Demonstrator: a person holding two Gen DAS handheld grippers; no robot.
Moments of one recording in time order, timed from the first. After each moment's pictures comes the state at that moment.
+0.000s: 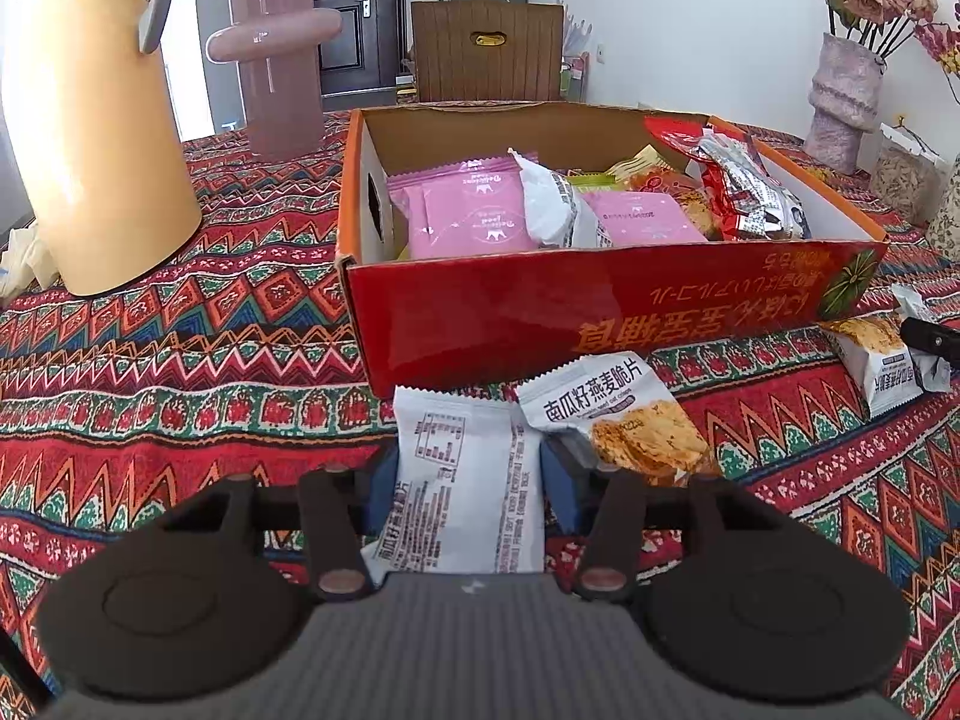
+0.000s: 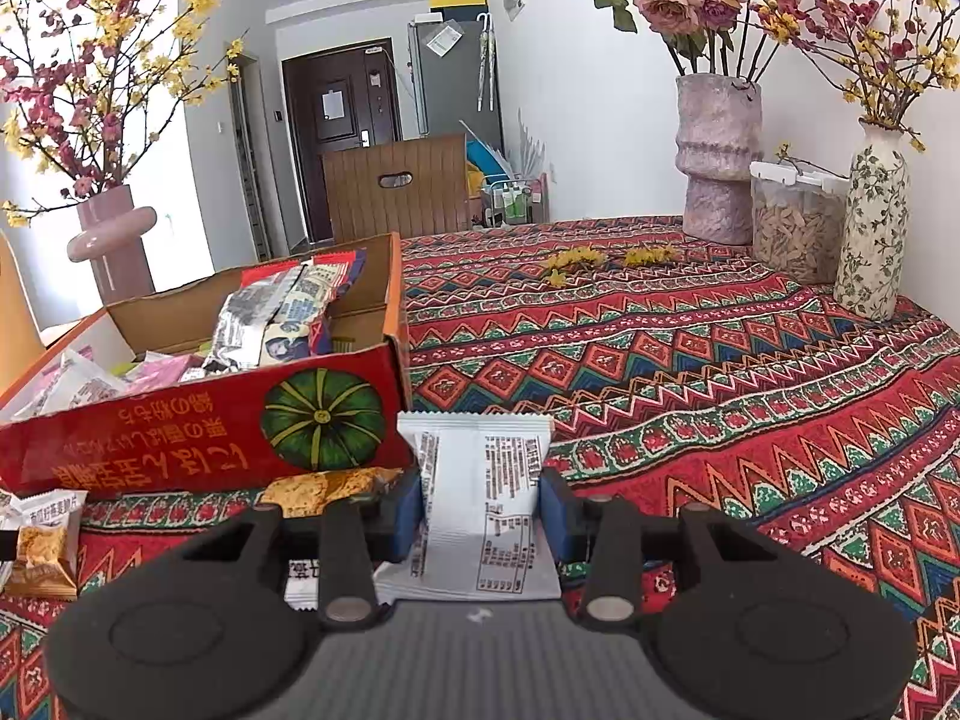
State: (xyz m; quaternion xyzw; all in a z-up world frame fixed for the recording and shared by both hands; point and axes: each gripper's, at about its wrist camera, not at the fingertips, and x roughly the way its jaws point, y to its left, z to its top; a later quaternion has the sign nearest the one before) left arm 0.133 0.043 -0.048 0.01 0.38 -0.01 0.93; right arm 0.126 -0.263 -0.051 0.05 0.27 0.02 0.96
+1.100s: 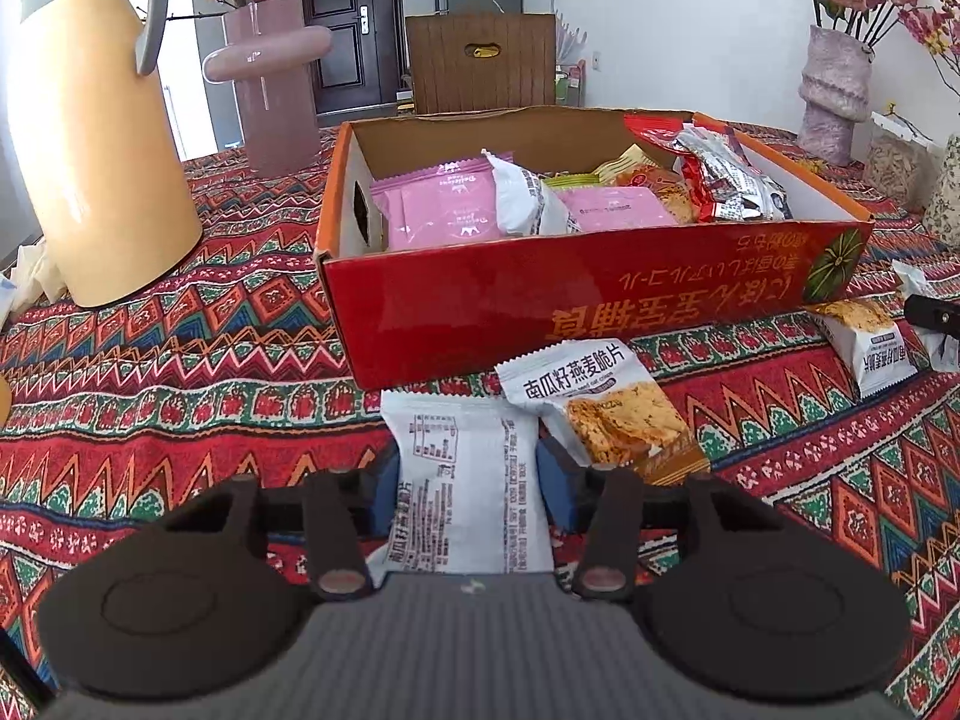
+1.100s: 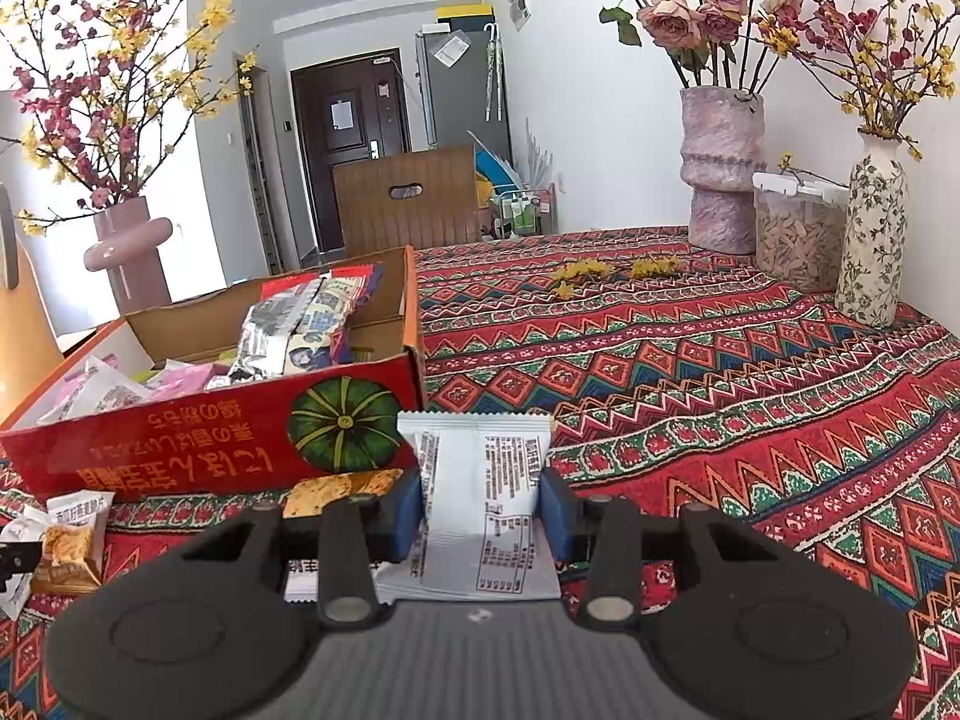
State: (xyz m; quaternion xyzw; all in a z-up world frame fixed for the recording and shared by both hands) left arm 0.118 0.028 -0.049 0.03 0.36 -0.01 0.93; right arm 0.112 -0.261 -0.044 0.05 0.26 0.03 0.96
